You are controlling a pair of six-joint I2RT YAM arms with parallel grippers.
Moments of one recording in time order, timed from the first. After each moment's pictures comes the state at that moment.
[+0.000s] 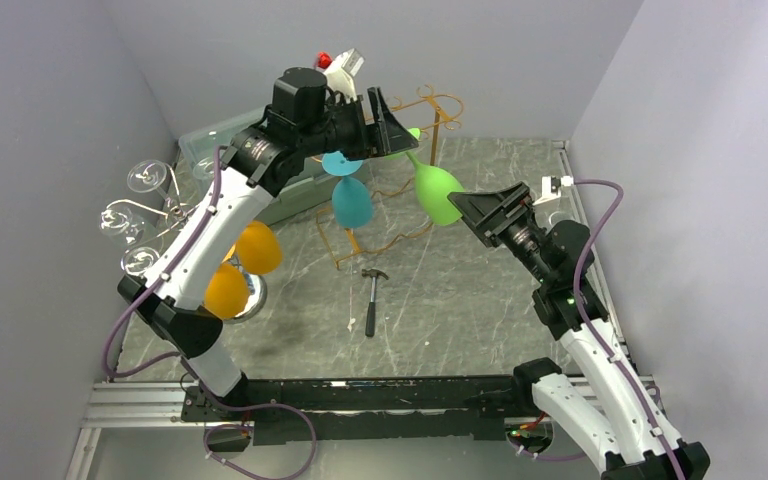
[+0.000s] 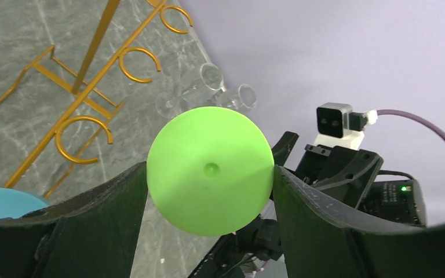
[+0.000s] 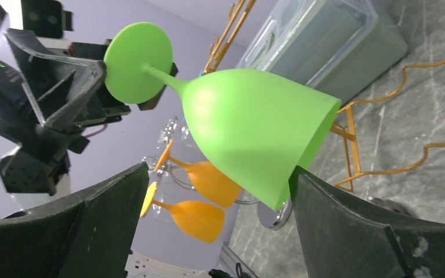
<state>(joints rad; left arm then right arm) -0.61 1.67 2.06 -0.67 0.33 -0.64 0.29 0.74 0.73 0.08 -0.32 1.13</state>
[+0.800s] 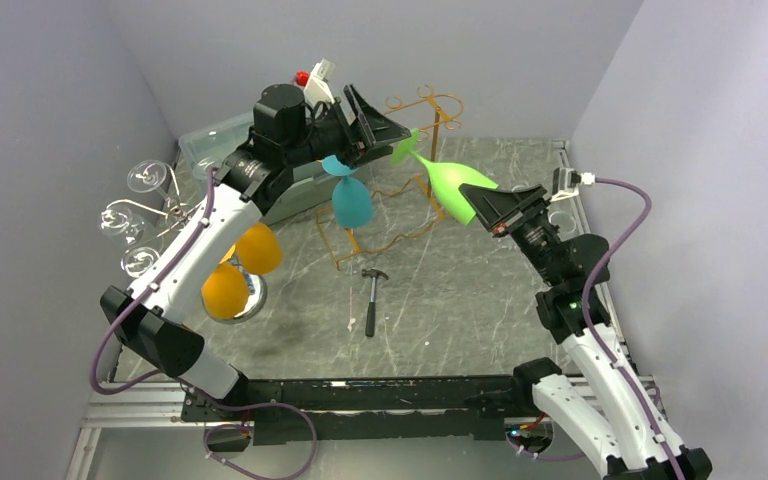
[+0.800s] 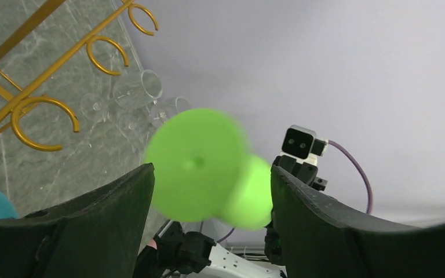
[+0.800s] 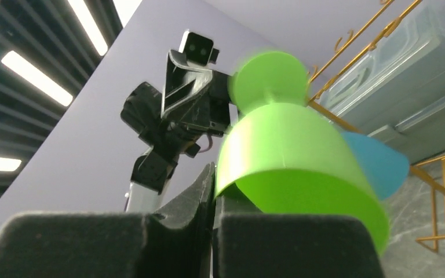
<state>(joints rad) -0.55 1.53 1.73 -0.30 0.45 -1.02 0.30 0.72 0.69 0.40 -0.35 1.29</state>
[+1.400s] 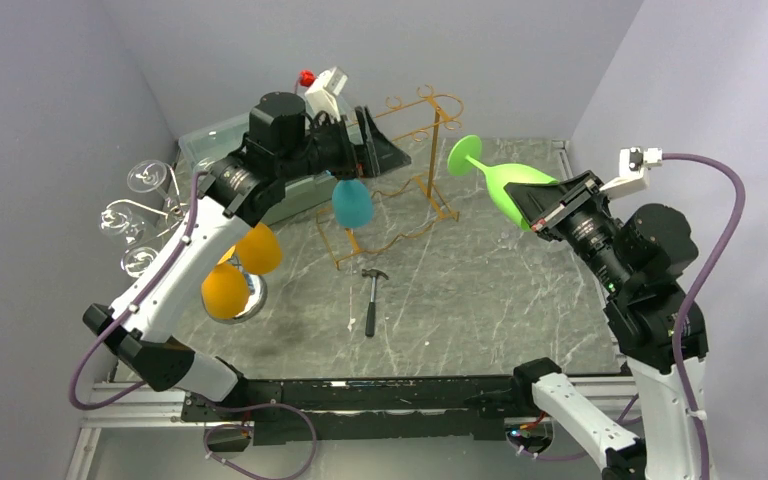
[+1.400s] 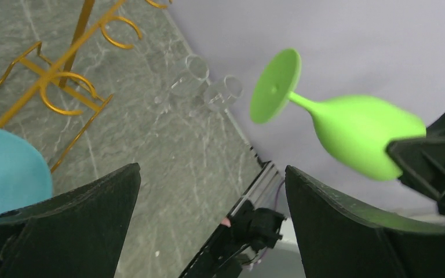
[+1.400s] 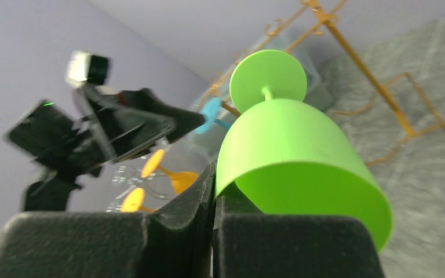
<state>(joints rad) -0.60 1.47 1.78 -0.49 0.38 -0.71 0.30 0.76 1.39 -0.60 -0.15 0.86</state>
